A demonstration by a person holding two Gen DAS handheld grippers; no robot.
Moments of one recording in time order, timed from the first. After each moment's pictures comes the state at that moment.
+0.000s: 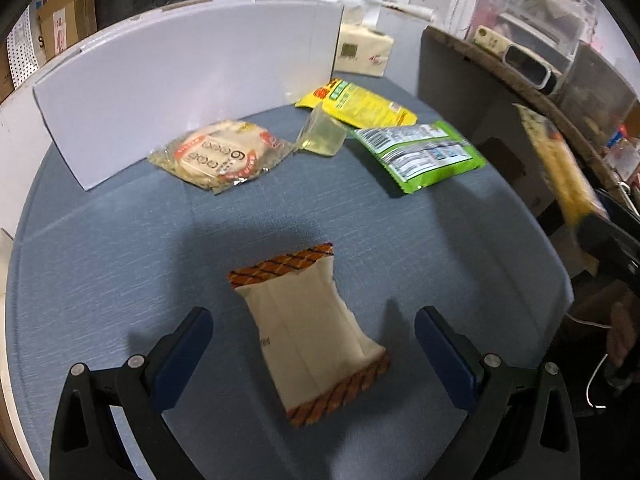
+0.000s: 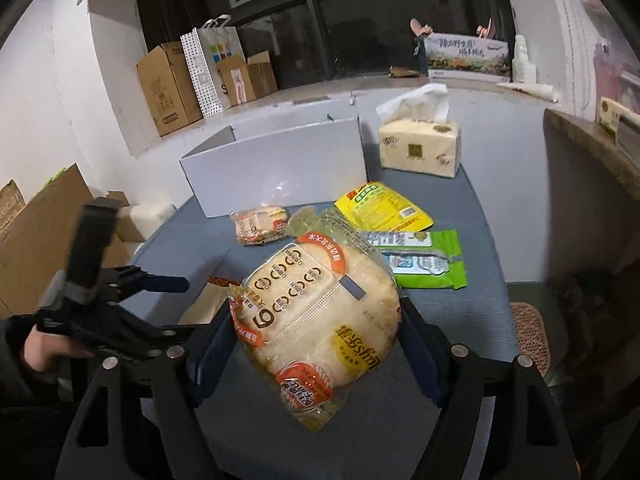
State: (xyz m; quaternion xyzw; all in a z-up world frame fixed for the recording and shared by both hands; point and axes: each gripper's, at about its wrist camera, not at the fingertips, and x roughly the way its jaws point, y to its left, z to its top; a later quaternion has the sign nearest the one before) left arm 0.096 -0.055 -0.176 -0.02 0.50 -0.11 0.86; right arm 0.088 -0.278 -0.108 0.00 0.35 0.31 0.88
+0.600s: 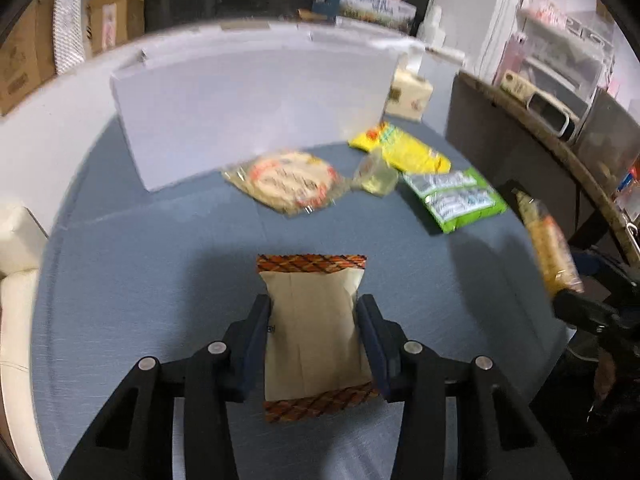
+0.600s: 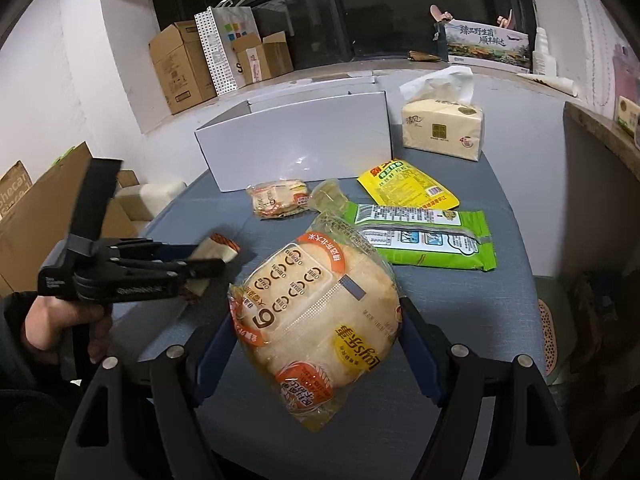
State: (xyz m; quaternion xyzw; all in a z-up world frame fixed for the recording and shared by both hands) left arm 0.077 -0.012 -0.156 -0.05 0.43 -0.06 0.90; right arm 0.080 -0.258 -0.124 -0.02 0.38 0.33 0.86
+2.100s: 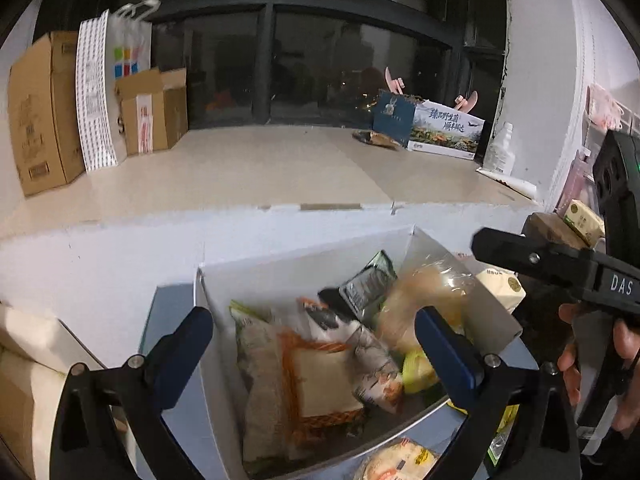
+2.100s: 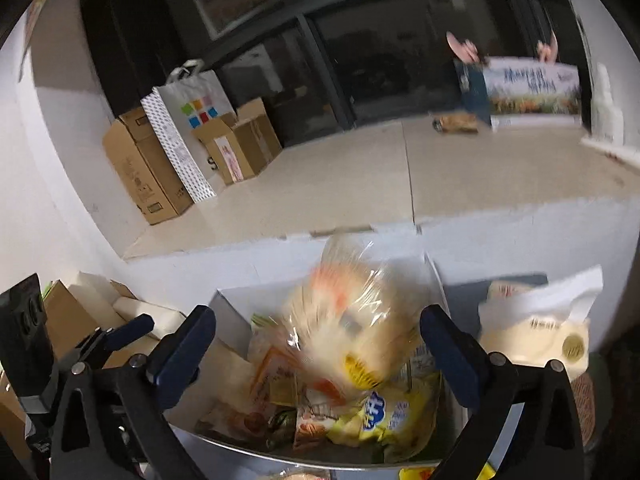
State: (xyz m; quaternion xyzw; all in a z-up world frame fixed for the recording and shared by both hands) left arm 0.276 0.099 -0.031 -0.06 0.31 0.02 0.95; right arm 0.361 -0.128 -0.023 0.08 0.35 0.33 0.87
